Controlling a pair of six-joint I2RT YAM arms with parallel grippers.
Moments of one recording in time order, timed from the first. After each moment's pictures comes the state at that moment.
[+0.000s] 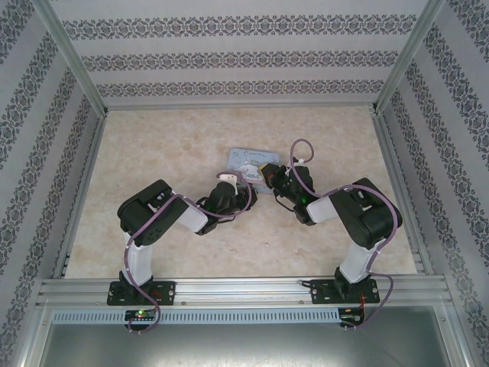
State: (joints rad) left arm -0.73 1.96 0.71 0.81 0.05 -0.85; right arm 0.46 1.78 0.56 0.97 -0.21 1.44
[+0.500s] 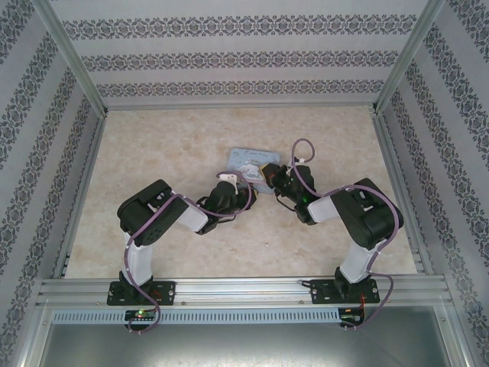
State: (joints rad) left arm -0.72 1.96 0.72 0.80 0.06 -0.88; right arm 0.45 1.76 0.56 0.94 -0.23 1.44
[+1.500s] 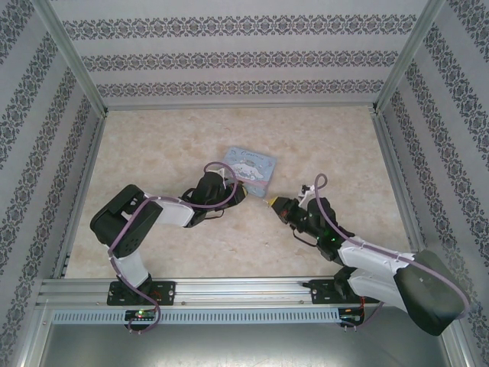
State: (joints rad) left arm -0.62 1.75 0.69 0.51 0.22 -0.93; right arm 0.61 1.06 0.18 0.55 -0.22 1.28
